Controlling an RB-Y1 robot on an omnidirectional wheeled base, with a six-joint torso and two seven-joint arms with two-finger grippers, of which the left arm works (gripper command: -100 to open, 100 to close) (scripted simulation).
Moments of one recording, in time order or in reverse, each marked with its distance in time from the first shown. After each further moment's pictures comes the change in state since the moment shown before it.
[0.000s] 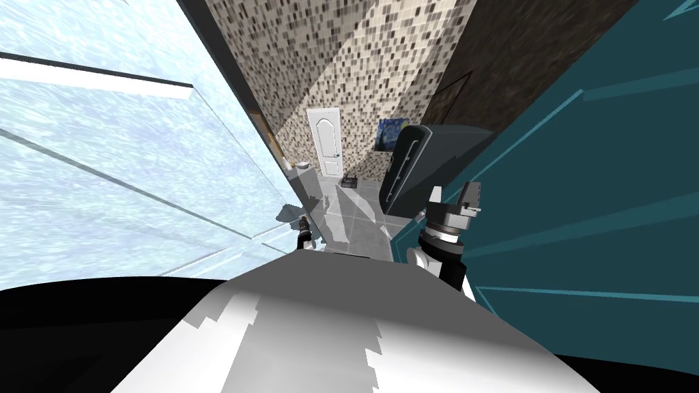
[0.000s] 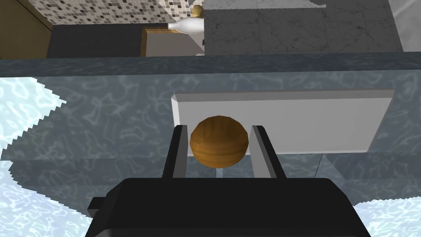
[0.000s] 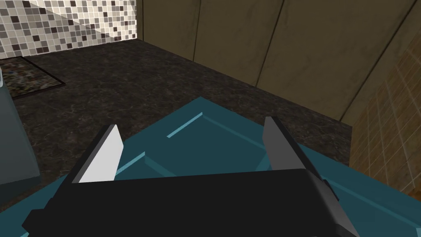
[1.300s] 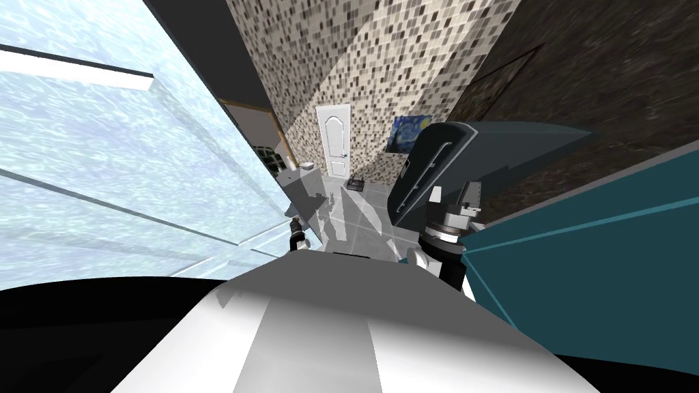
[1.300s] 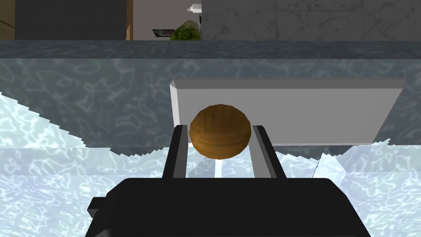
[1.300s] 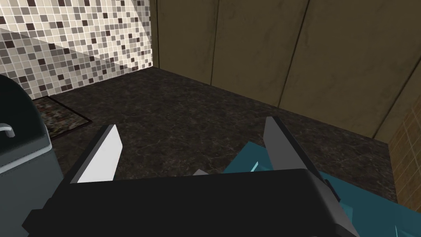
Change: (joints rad) arm 0.002 0.058 0.067 0.018 0.085 0.005 0.002
